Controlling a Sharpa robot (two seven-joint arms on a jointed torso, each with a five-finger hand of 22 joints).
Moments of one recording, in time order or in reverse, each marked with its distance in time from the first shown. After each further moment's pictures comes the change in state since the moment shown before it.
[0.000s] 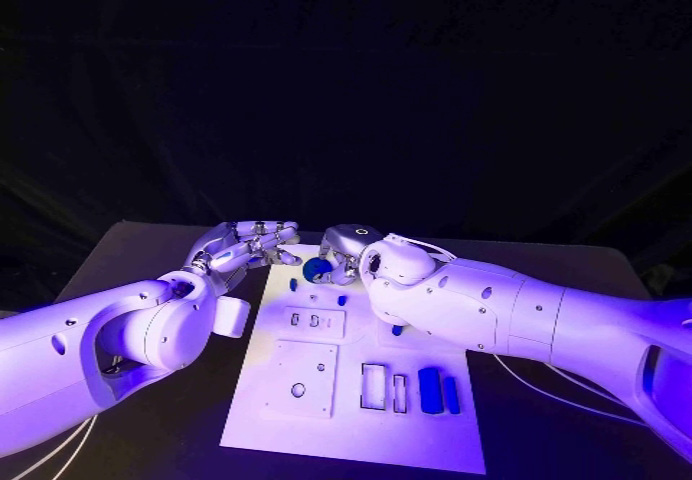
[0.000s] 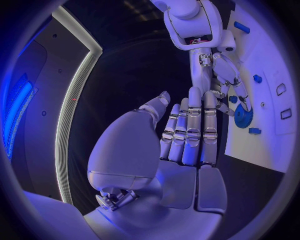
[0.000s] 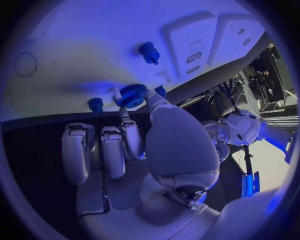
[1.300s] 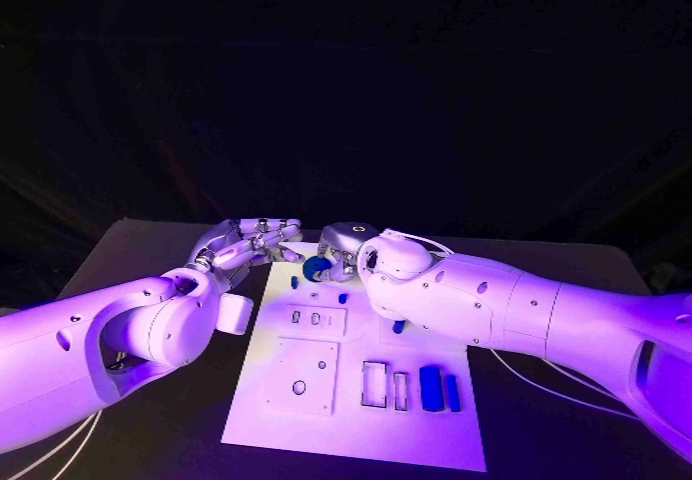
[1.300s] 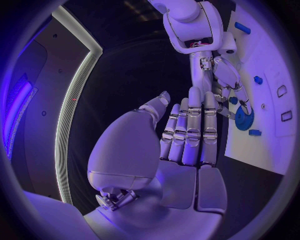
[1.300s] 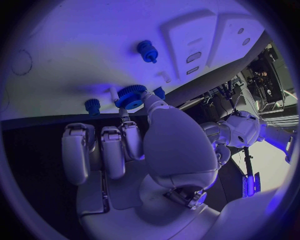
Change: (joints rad) left arm 0.001 0.006 0.000 -0.002 0.000 0.000 0.000; left_hand 0.000 0.000 0.000 0.000 0.000 0.000 0.000 0.000 0.000 0.000 0.000 0.000 0.000 0.000 0.000 0.004 0.002 0.000 -0.004 -0.004 0.000 0.001; right arm 0.008 0.022 -0.005 -0.029 0.005 0.034 0.018; right_hand 0.042 0.021 0.015 -0.039 0.000 0.022 -0.007 -0.001 0.004 0.008 -0.001 0.017 0.000 0.000 0.000 0.000 0.000 0.000 0.000 0.000 0.000 0.000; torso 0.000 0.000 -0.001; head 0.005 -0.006
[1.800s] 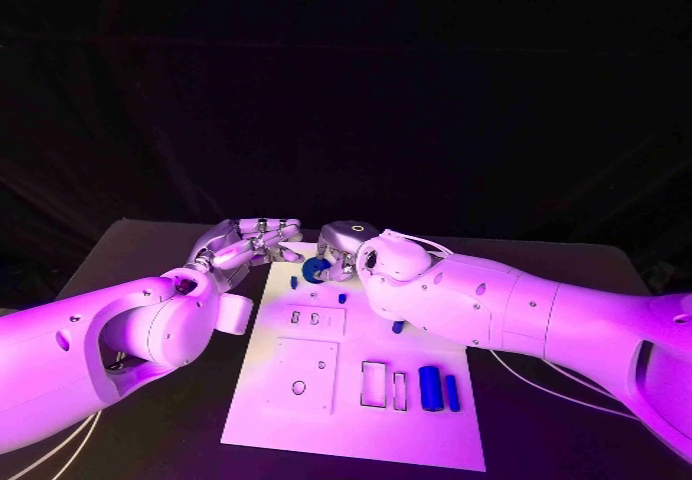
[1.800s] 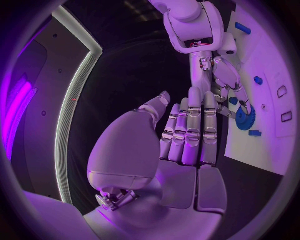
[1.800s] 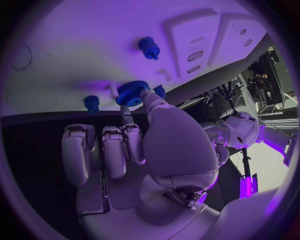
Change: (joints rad) left arm 0.000 0.001 0.000 -0.001 0.000 0.000 -0.001; left_hand 0.000 0.000 0.000 0.000 0.000 0.000 0.000 0.000 0.000 0.000 0.000 0.000 0.000 0.000 0.000 0.000 0.000 0.000 0.000 0.000 0.000 0.000; right arm -0.001 0.000 -0.003 0.000 -0.018 -0.034 0.005; right_hand 0.019 0.031 0.031 -0.034 0.012 0.083 -0.030 0.037 0.012 0.037 -0.023 0.044 0.000 -0.001 -0.020 0.000 0.000 -0.012 0.002 -0.010 0.020 0.000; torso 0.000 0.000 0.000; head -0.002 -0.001
